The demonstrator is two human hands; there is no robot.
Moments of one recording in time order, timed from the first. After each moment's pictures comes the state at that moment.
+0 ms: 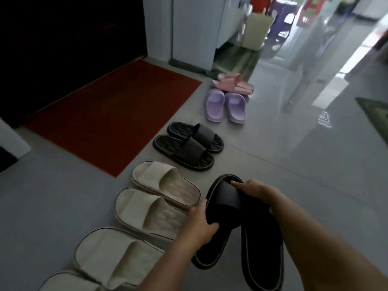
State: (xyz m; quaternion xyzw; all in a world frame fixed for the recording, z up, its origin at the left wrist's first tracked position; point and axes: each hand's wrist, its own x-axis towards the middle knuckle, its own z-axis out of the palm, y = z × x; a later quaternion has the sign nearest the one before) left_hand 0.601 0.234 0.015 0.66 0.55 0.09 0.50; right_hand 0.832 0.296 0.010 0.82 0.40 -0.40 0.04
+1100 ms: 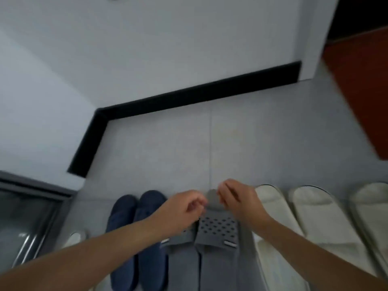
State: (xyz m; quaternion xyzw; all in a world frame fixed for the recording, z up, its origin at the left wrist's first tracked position) left_hand 0.247 -0.003 0.062 0.35 0.84 0.21 0.35; right_hand 0.347 0.151 -0.011 0.19 0.78 -0.58 -0.11
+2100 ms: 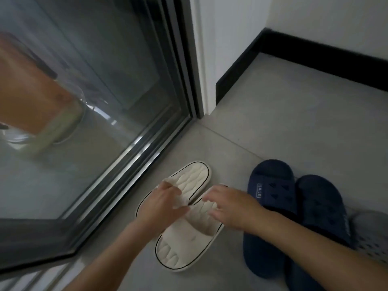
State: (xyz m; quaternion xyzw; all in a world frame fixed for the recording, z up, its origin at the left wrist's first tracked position) left_hand 0.141 -0.470 -0.028 0.03 0.96 0.16 0.21; right_hand 0.140 -0.257 -0.012 -0.21 0.91 -0.25 0.27
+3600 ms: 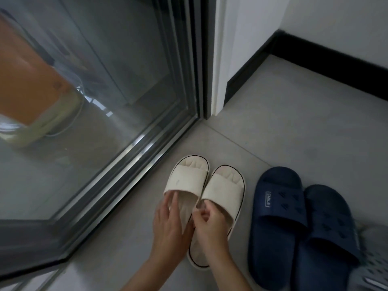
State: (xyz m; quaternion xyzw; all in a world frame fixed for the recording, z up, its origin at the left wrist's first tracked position) left_hand 0.194 -0.454 -0.063 -0.02 0.96 0.26 0.06; right_hand 0.180 -0.350 -0.055 0.23 0.78 -0.56 0.14
